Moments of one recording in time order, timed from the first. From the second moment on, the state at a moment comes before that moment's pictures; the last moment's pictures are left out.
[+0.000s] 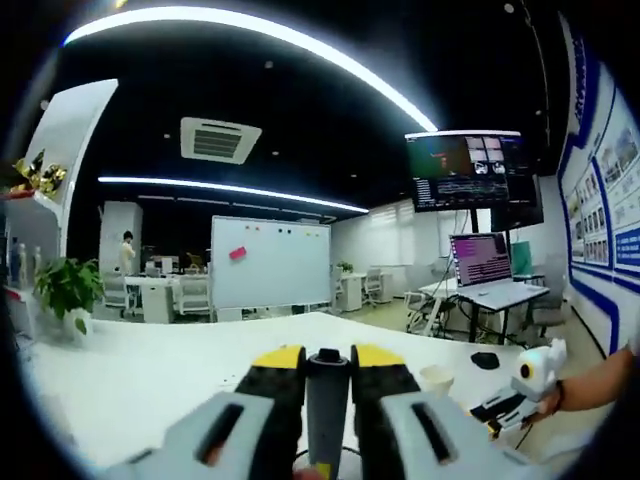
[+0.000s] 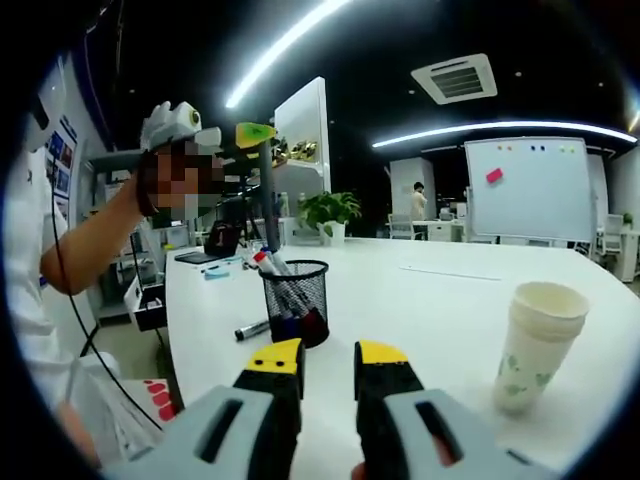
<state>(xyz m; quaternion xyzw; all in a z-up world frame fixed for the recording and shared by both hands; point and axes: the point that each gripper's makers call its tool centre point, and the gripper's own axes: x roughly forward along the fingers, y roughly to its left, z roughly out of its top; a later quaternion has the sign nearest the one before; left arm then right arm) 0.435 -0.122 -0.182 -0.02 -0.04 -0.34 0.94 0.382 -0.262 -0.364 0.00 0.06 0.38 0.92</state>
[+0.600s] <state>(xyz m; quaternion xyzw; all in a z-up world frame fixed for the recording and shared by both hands) 0.441 -0.126 -0.210 -0.01 -0.02 -0.34 0.94 0.383 -0.266 -0.365 -0.01 0.06 0.37 0.93</state>
